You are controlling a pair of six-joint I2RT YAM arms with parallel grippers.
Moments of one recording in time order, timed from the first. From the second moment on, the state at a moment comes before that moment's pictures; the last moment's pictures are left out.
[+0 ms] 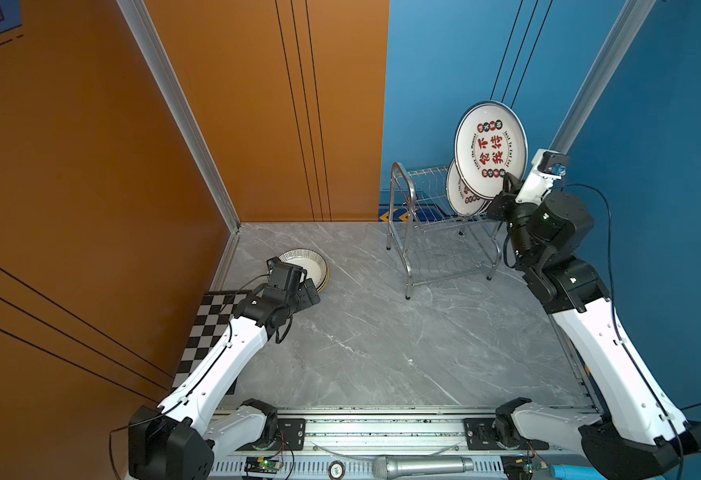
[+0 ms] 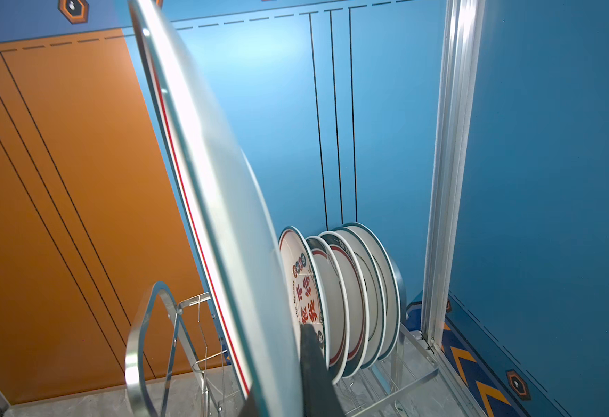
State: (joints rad) left arm -0.32 1.11 0.94 -0.68 -0.25 -0.66; right arm 0.37 1.15 1.52 -0.23 0.46 0.10
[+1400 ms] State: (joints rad) left arm -0.49 1.18 0.77 -0.42 0.00 -0.65; right arm 0.37 0.57 0.57 -0.68 -0.07 0.94
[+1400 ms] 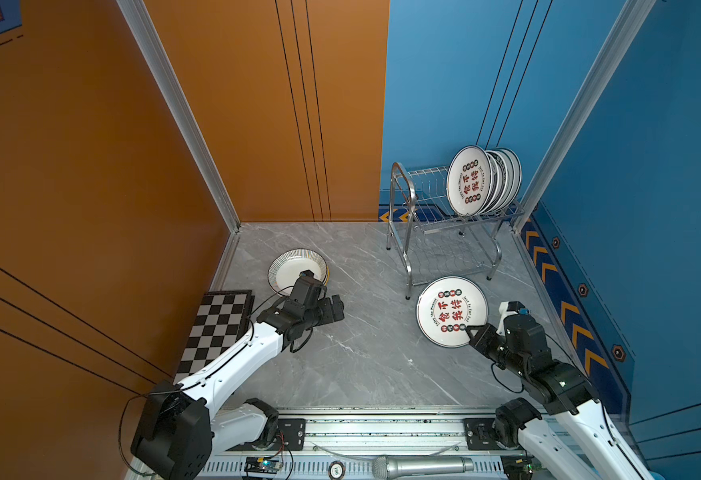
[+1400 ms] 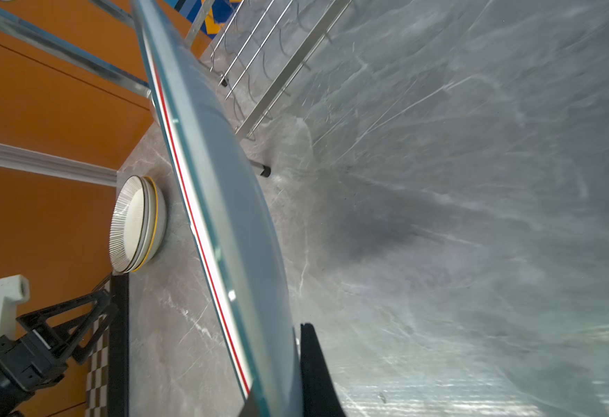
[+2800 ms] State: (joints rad) left arm -0.58 1.14 0.54 -0.07 0.22 -0.81; right arm 0.61 1.38 0.46 0.41 -0.43 1.24
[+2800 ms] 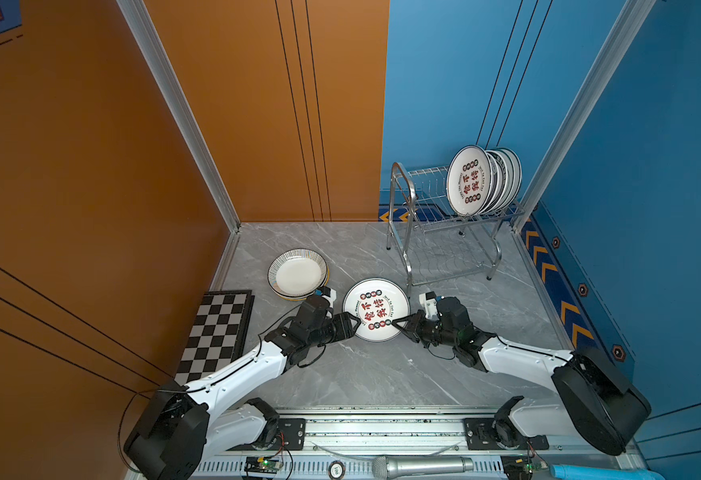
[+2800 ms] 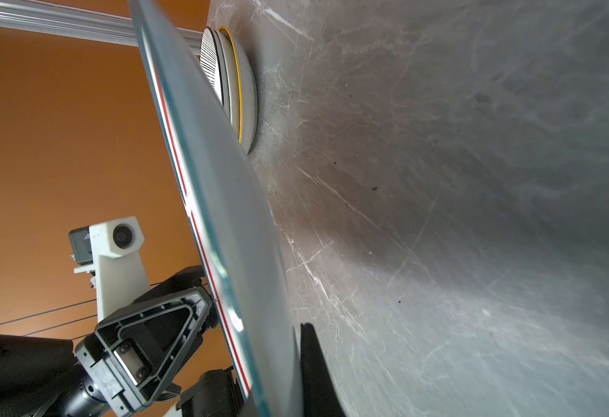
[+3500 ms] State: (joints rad) left arm -0.54 1.15 0.53 -0.05 0.22 -0.83; right arm 0.63 1.52 0.46 0.60 -0.46 1.31
